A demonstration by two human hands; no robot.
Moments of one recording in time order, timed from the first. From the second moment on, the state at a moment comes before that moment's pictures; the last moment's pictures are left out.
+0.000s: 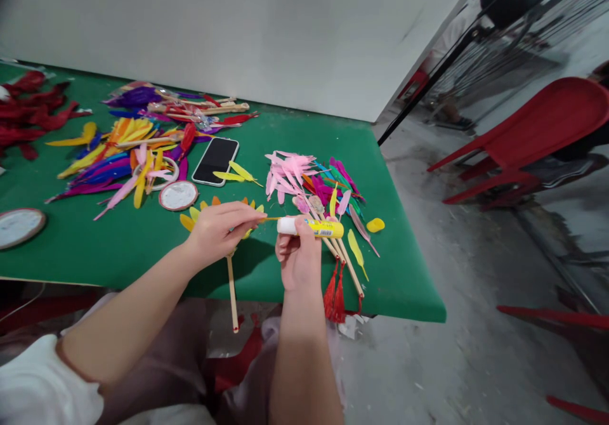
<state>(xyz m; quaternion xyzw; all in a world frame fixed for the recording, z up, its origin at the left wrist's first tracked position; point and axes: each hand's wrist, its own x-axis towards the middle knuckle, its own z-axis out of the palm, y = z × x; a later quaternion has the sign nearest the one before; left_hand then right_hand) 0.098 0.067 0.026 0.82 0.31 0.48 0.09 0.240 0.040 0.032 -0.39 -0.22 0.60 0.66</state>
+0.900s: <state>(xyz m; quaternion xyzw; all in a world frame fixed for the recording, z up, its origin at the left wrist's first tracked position) 0.096 0.068 0.029 0.81 0.35 0.45 0.11 0.239 0.041 0.031 -0.40 -0.23 0.60 0.66</state>
